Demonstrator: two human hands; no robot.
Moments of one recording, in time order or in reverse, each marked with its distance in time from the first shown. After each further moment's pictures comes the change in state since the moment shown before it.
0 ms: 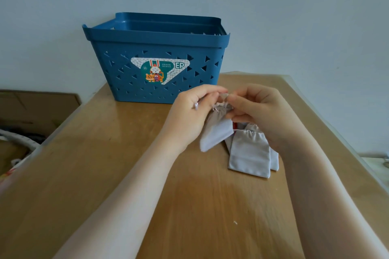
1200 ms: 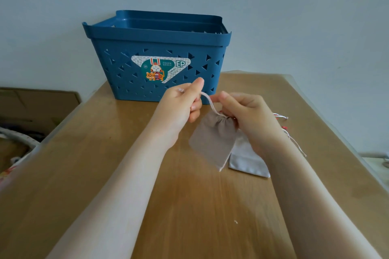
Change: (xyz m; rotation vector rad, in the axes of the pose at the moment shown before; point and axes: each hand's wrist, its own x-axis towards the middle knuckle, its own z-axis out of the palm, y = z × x) left_hand 0.006 0.003 -0.015 -0.138 0.034 -0.318; right_hand 0.004 0.014 0.024 -0.015 0.071 0.034
